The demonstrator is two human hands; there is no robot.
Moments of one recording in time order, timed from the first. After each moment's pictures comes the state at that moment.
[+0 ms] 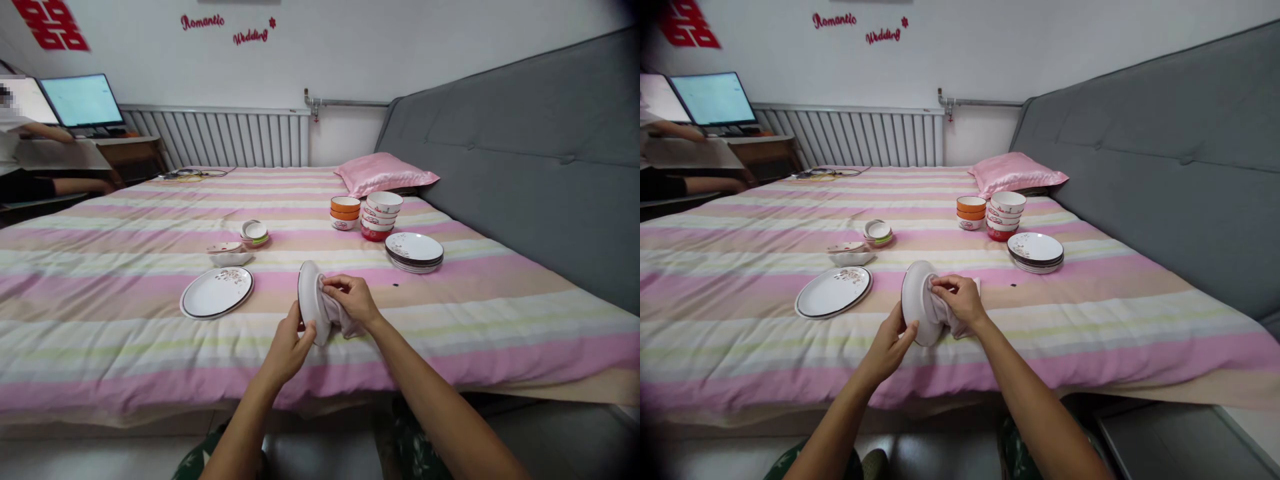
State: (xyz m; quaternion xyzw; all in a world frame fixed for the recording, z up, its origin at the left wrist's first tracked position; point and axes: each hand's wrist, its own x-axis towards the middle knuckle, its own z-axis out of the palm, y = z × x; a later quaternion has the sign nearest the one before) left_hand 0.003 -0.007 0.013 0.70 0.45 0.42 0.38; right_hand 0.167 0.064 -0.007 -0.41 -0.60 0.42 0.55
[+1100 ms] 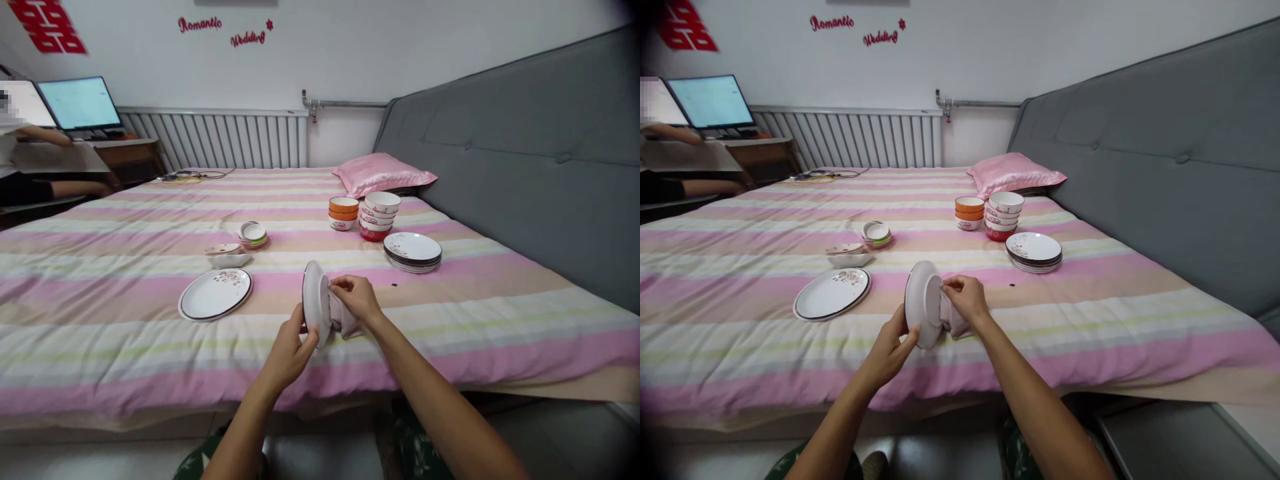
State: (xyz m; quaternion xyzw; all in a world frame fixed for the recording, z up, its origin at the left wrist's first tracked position) left_hand 0.006 -0.011 0.015 0.72 0.44 0.39 0.37; right_hand 0.181 0.073 -0.019 -0.53 -0.60 0.34 0.50
